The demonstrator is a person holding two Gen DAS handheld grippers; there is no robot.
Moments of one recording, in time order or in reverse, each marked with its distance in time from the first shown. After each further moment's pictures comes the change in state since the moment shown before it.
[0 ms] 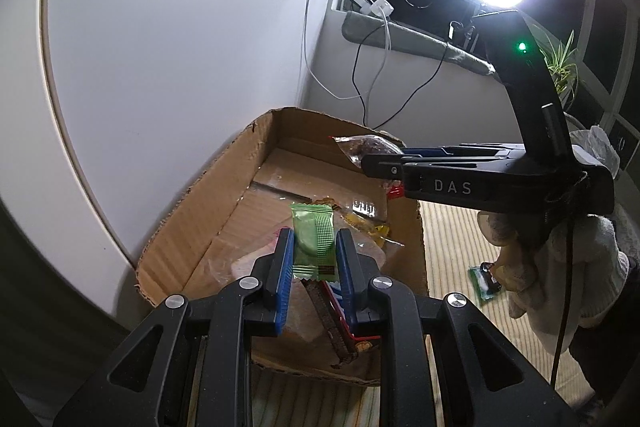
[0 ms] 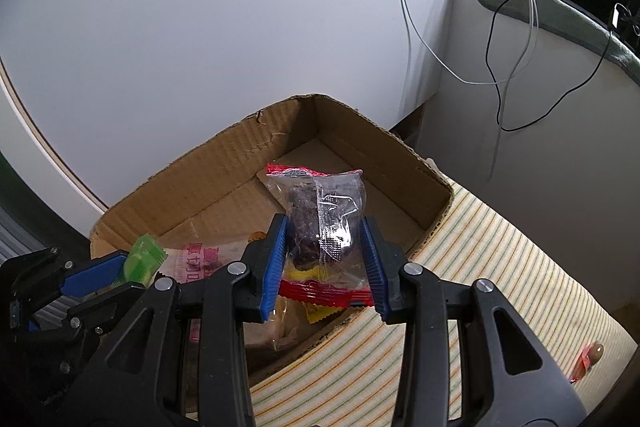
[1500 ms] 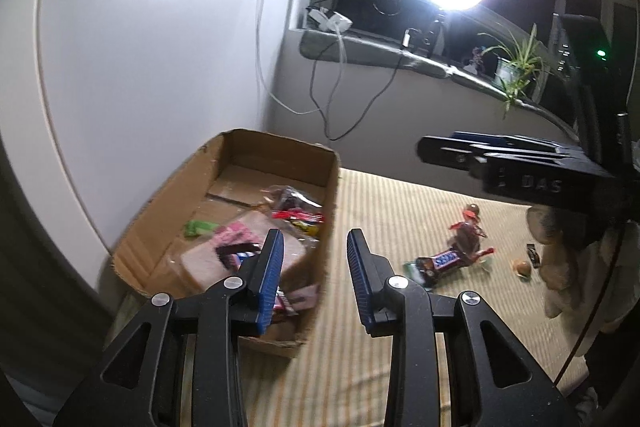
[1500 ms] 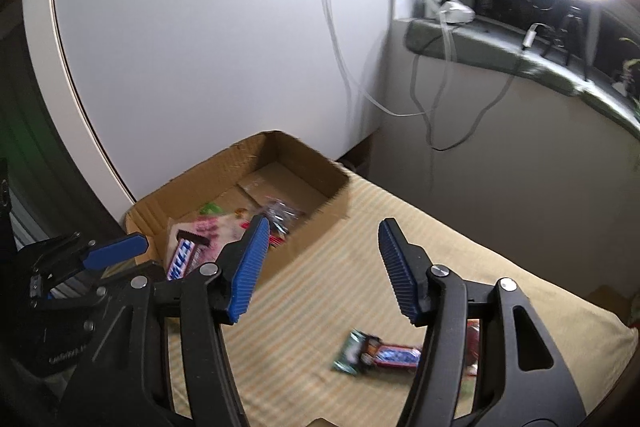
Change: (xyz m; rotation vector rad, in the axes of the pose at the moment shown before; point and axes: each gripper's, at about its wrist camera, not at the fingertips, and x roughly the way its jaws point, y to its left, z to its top) left arm -0.045 -0.057 -0.004 0.065 -0.043 -0.059; right arm -0.141 -0.031 -0.049 0.051 -0.170 -0.117
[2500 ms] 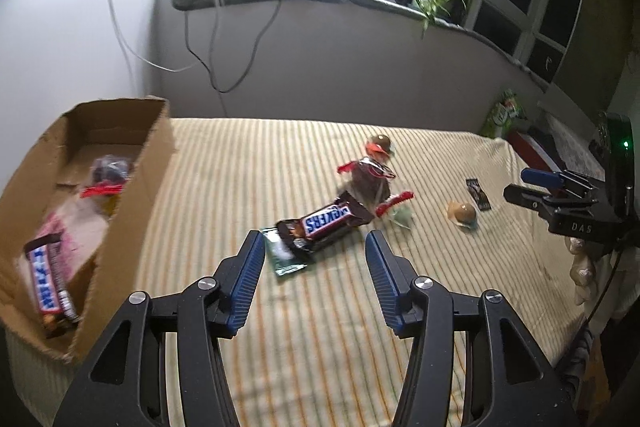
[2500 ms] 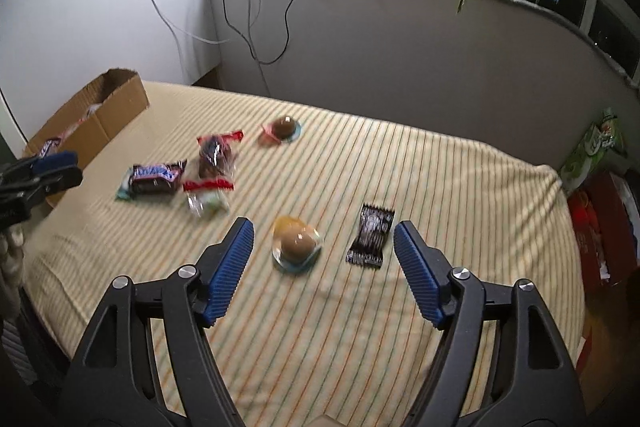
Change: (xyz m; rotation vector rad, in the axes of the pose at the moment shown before) left arm 0.073 -0.116 -0.027 0.178 0.187 -0.226; right arm -0.104 -0.178 -0.172 0.242 0.131 -0.308
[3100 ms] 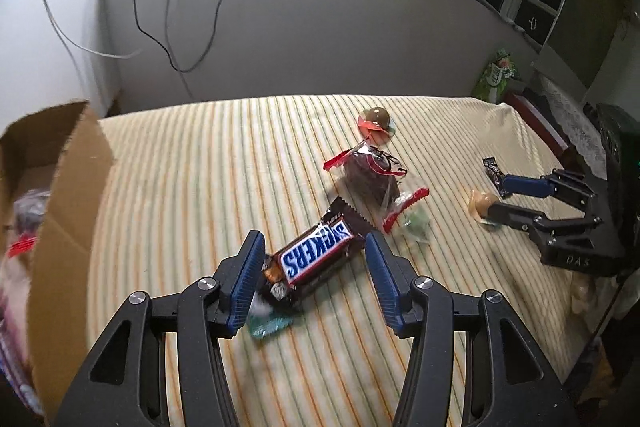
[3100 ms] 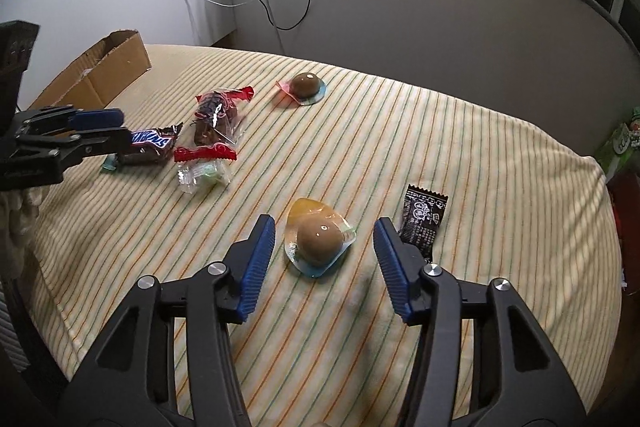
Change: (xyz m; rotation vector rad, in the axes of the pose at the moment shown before) left arm 0.075 -0.002 0.027 0.084 0.137 -0.064; right arm 0.055 0.015 -0.009 -0.037 0.089 0.056
